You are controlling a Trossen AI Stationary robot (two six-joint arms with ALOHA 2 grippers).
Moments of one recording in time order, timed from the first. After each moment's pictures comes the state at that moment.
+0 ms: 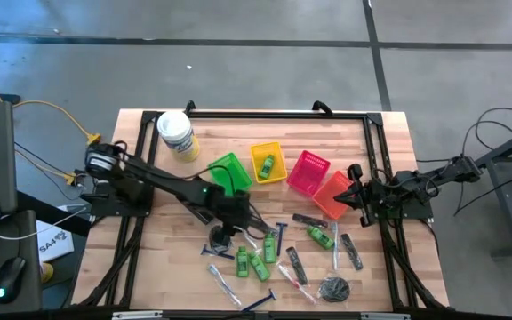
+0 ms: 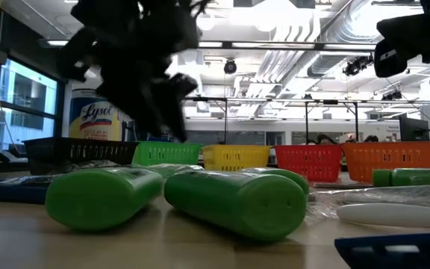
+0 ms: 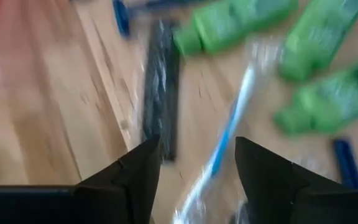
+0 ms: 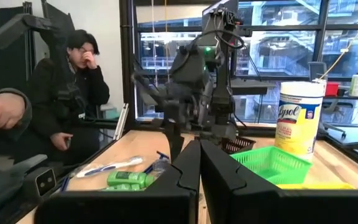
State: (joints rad) left arm -0.21 1.69 1.06 -0.36 0.03 0.21; right arm 0.32 0.08 0.01 0.21 0.16 -0.02
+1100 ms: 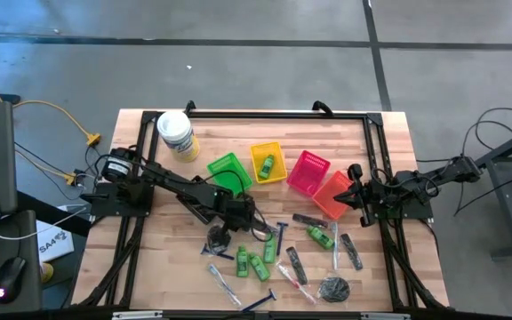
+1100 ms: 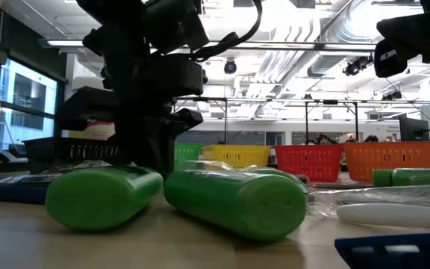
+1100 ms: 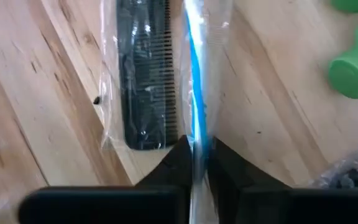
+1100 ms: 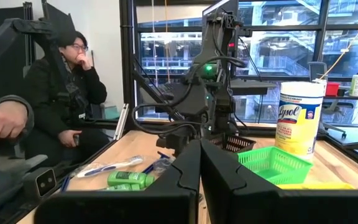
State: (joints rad) left arm -0.21 1.83 1.07 -0.34 0.07 0.29; right arm 0.32 0.08 0.01 0.21 0.15 -0.02
